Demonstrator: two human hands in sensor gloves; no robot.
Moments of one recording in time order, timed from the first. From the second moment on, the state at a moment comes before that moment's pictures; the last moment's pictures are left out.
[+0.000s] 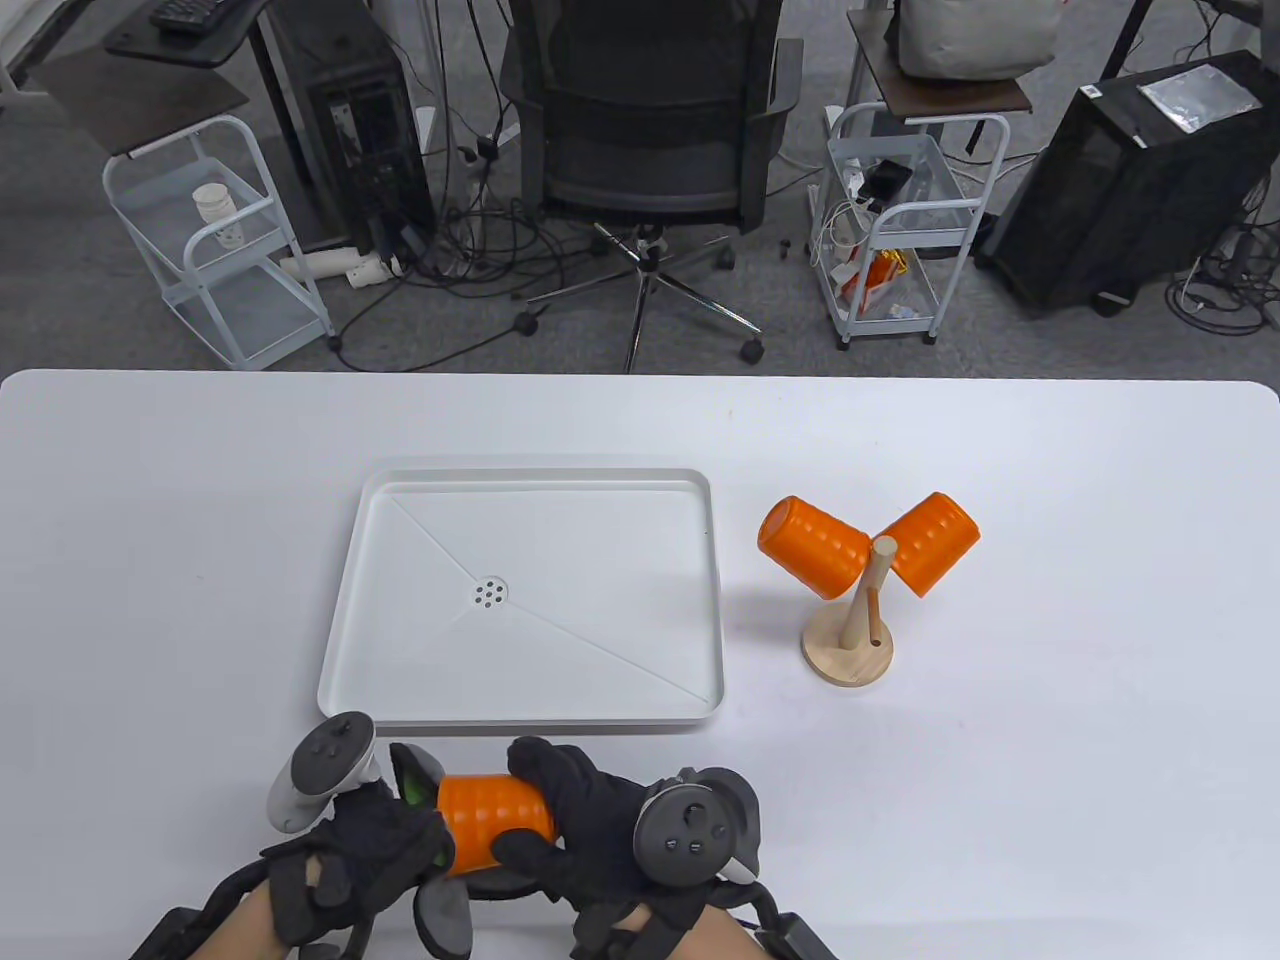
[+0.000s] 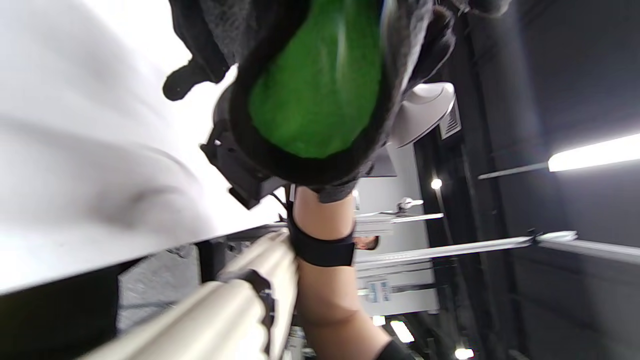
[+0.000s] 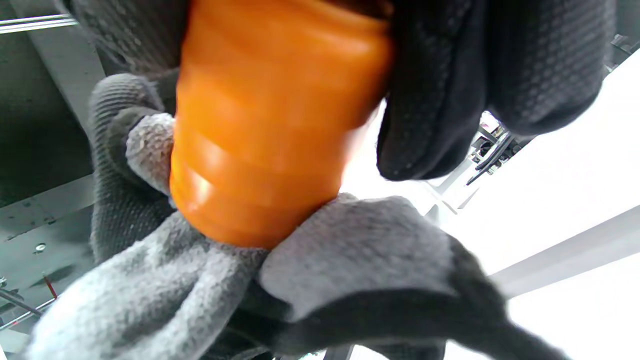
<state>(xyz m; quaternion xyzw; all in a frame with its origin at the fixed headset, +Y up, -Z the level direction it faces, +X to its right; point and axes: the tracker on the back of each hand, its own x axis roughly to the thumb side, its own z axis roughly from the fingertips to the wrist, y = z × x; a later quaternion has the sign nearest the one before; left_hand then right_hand) -0.225 -0.734 -0.232 -0.35 -0.44 0.54 0.63 0.000 -0.701 -0.221 0.37 -0.05 0.80 0.48</state>
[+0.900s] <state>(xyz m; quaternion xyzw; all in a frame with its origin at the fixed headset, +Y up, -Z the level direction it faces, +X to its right) -0.223 -0.715 -0.220 -0.28 -0.46 0.42 0.73 -0.001 -0.704 -0.223 0.37 -0.03 0.79 0.49</state>
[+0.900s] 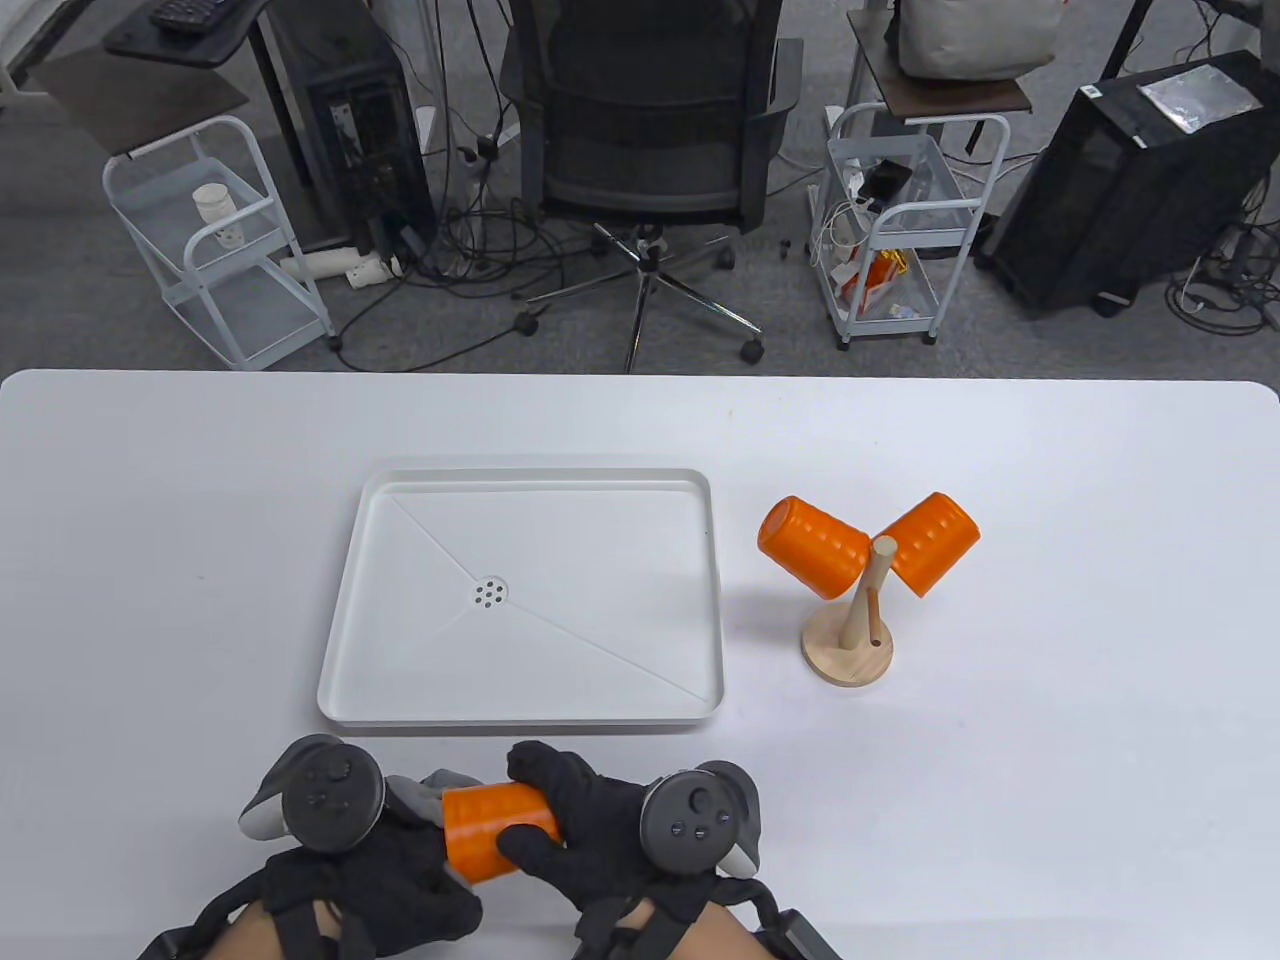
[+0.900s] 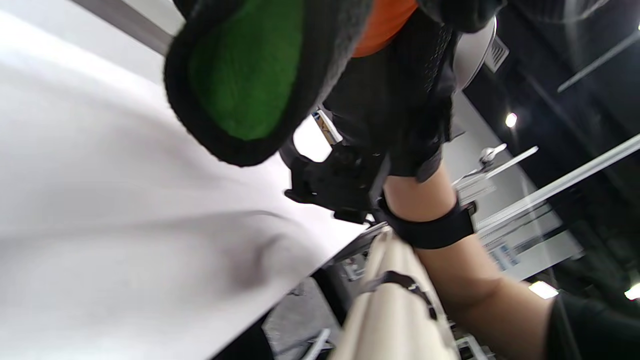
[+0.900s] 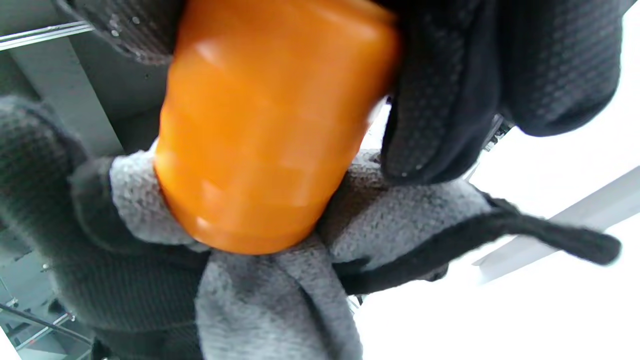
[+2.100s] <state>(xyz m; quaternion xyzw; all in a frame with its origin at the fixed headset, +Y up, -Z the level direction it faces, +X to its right) -0.276 -0.690 -0.239 -0.18 -0.38 0.56 0.71 0.015 -0.692 -0.225 0.35 -0.12 0.79 0.49</state>
